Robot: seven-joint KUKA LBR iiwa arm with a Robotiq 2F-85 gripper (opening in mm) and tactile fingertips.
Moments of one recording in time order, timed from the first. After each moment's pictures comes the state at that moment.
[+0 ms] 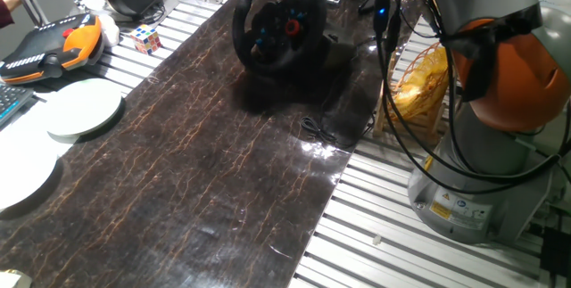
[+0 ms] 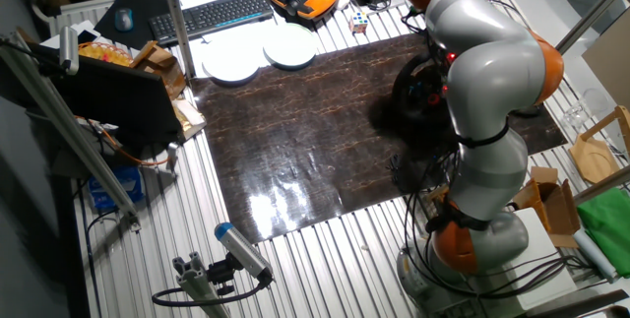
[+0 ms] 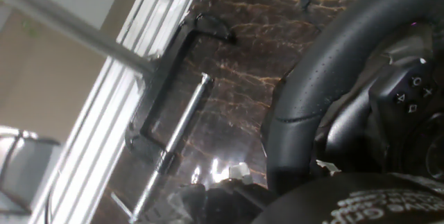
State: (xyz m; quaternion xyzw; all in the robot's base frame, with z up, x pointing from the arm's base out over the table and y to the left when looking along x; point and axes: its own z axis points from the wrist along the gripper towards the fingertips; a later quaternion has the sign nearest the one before) arm 0.581 -0.269 0.260 0.94 0.17 -0.12 0.28
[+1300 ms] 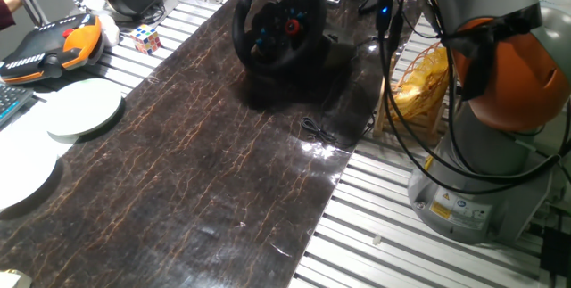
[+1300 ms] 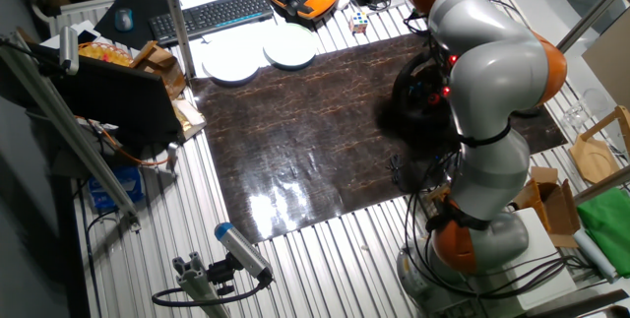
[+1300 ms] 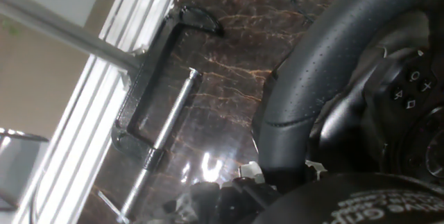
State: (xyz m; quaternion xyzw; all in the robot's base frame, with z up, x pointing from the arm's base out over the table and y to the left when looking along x) arm 0.581 -0.273 0.242 0.94 0.20 -0.10 0.25
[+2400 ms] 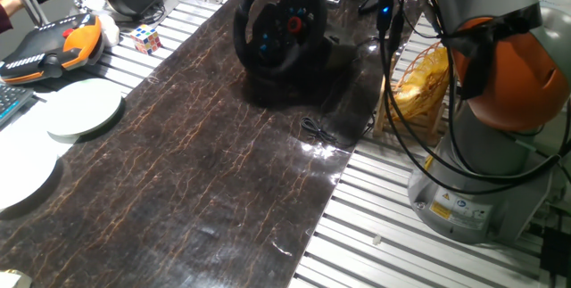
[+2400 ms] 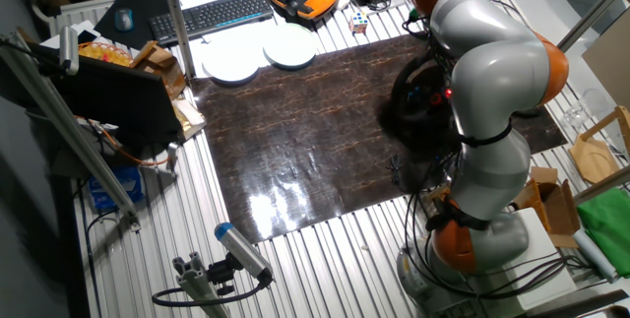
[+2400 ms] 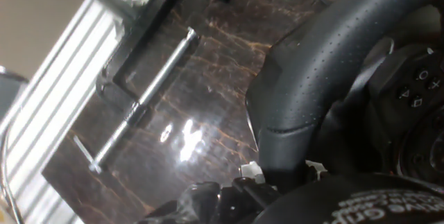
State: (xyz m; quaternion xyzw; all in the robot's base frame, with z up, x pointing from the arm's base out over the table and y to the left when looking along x) arm 0.594 -0.257 0.224 0.93 0.29 -0.09 0.22
